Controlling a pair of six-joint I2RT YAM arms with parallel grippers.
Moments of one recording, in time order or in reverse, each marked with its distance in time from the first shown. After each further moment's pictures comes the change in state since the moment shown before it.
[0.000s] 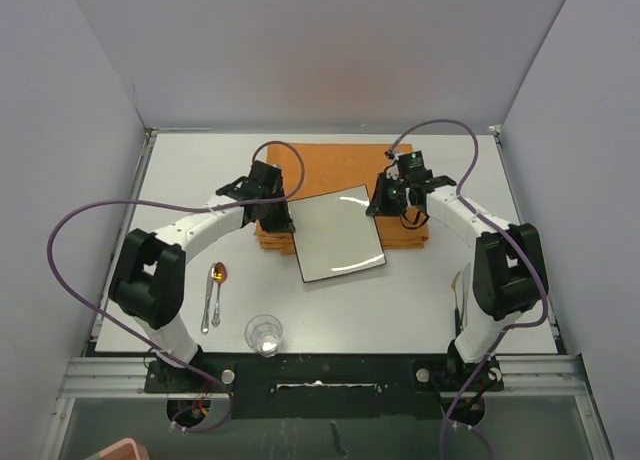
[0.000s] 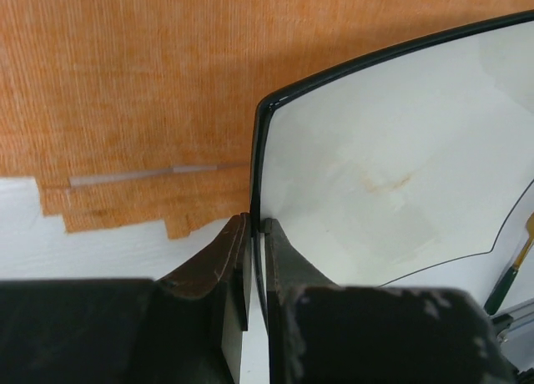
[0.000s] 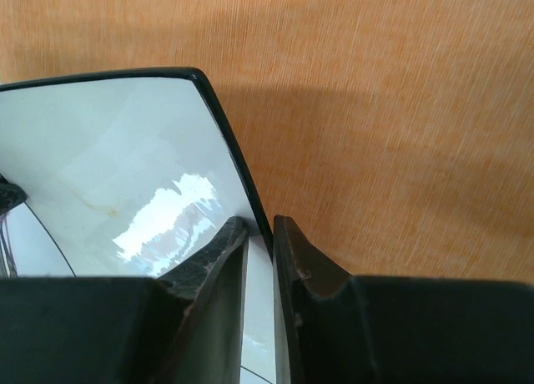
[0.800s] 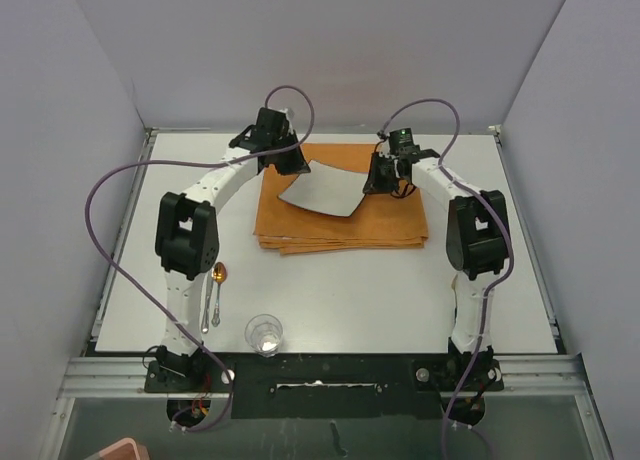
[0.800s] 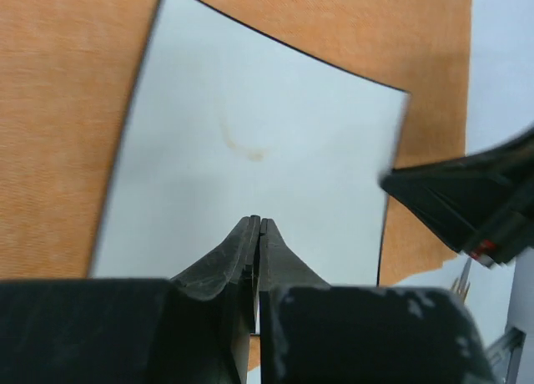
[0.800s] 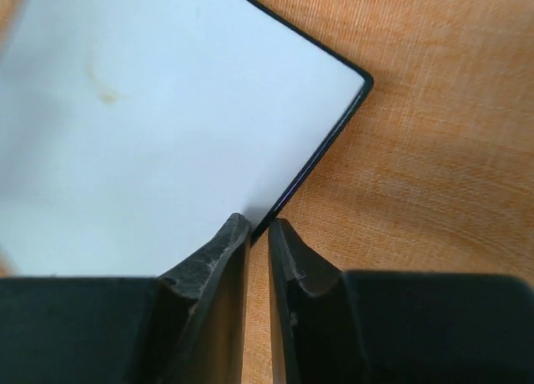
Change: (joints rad) left arm 0.123 0.480 0.732 -0.043 0.111 0.101; right arm -0.063 0.373 0.441 -0.074 0.012 -0.080
